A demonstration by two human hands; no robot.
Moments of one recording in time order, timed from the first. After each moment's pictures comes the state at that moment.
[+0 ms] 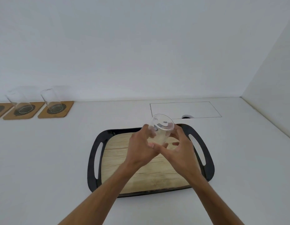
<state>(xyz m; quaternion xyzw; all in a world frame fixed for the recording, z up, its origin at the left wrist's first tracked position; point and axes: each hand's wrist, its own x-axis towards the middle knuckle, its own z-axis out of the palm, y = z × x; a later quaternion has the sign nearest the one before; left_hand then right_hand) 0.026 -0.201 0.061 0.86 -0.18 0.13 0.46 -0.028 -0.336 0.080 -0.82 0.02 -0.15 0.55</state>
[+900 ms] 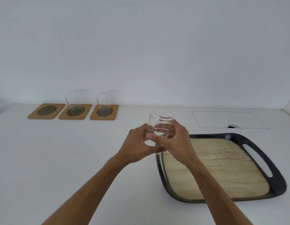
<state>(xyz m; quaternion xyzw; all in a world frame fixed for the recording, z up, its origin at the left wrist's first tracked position) 0.050 0.067 0.090 0.84 -0.21 0.05 0.50 0.026 -0.098 0.109 -0.79 -0.05 -0.08 0.61</state>
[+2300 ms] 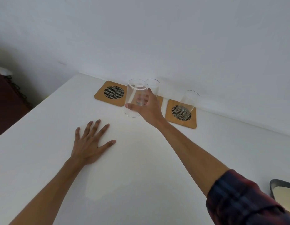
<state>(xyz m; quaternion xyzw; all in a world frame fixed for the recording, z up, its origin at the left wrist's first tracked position) 0.146 0.553 -0.068 0.99 0.08 -0.01 0.12 0.279 0.350 0.042 -0.81 -0.15 0.05 0.56</state>
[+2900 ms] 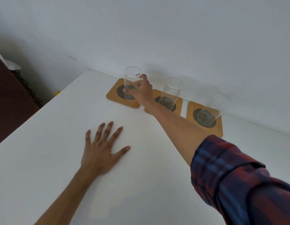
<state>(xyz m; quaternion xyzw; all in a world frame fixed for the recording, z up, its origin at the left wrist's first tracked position) 0.157 0.559 -0.076 0.99 0.09 0.00 0.11 0.392 0.465 -0.014 -0.84 -0.15 0.05 0.52</state>
